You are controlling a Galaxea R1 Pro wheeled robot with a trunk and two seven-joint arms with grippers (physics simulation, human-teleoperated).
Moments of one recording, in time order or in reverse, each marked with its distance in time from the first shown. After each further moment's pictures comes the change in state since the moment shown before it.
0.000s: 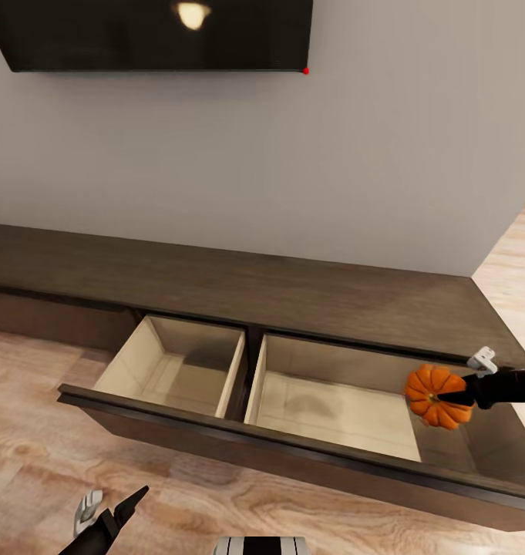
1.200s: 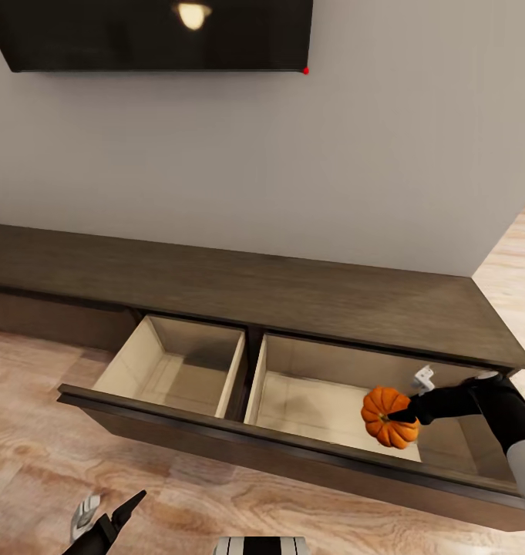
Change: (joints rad) left arm 0.000 -0.002 0.000 0.033 0.000 -0.038 0.002; right arm 0.000 0.222 0.000 0.109 0.145 0.001 -0.108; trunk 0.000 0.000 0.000
